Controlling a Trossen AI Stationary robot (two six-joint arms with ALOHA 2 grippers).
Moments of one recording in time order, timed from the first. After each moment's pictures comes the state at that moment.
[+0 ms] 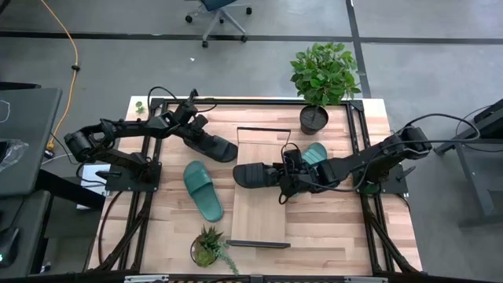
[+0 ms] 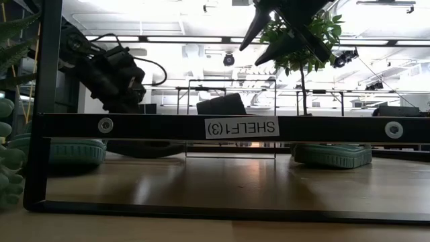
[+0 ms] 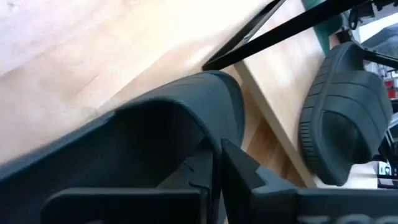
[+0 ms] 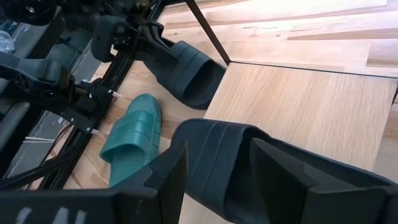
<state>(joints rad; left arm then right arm) 0.87 1.33 0.49 -0.05 0.60 -0.36 0.31 1.55 1.13 -0.41 0.73 1.35</state>
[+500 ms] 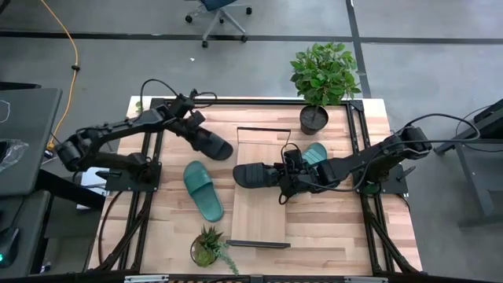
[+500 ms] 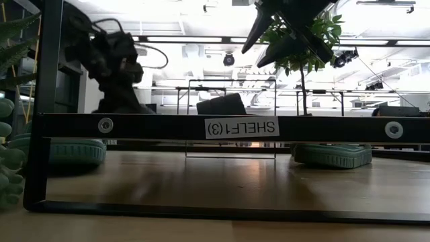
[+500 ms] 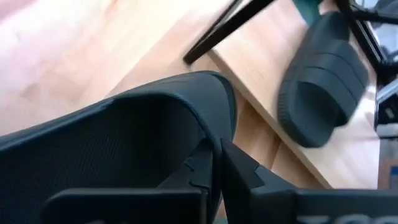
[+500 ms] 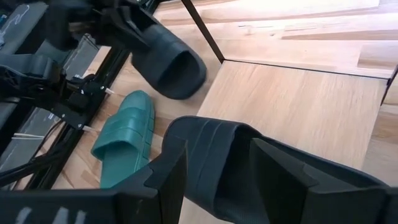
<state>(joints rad) 0.87 1.19 0.64 -0.44 0.59 -0.15 0.31 1.55 1.13 -0.44 0.73 1.34</state>
